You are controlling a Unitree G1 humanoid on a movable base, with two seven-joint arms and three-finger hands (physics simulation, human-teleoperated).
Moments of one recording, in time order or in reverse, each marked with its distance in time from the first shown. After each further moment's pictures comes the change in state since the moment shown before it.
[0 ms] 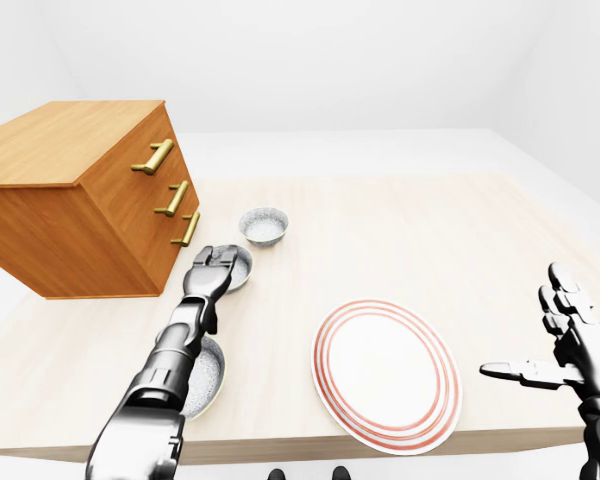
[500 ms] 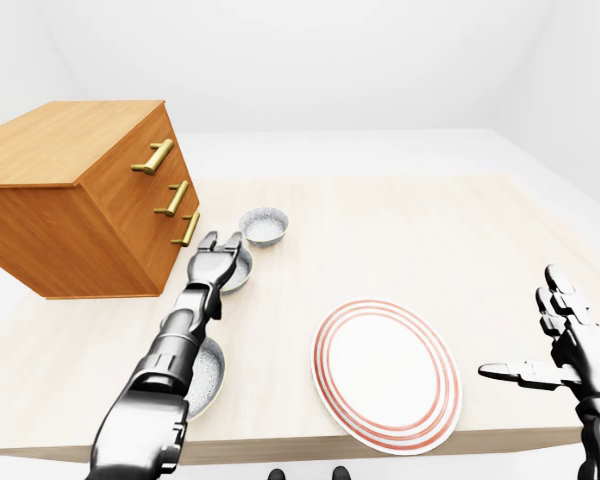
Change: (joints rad) left arm -0.076 -0.007 -0.013 0.027 0.005 0.000 0.012; right arm 0.001 0.000 0.005 0.014 -0.006 0.000 0.001
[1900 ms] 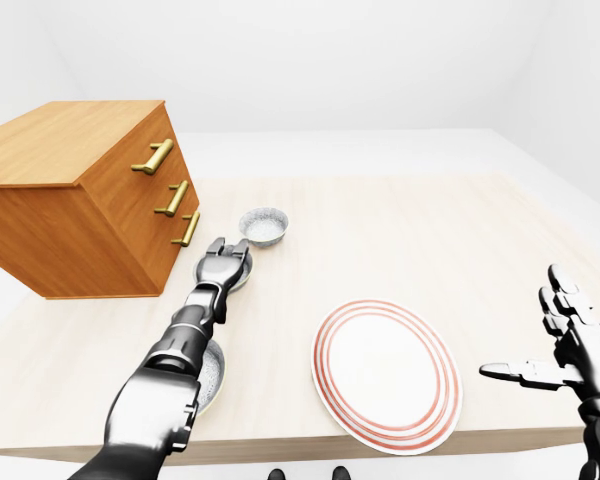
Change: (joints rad) left arm -0.121 -0.038 -0.041 0.254 0.026 0.000 0.069; right arm 0.002 0.000 -0.003 -0.012 -0.005 0.000 -0.006
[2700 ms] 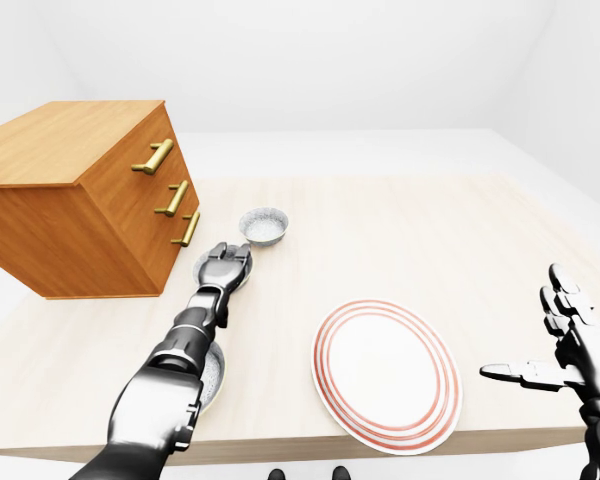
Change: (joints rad) left arm -0.006 -0.013 -0.002 0.039 -0.003 0.000 -0.001; right arm 0.004 0.009 -0.005 -0.020 -0.007 0.000 0.008
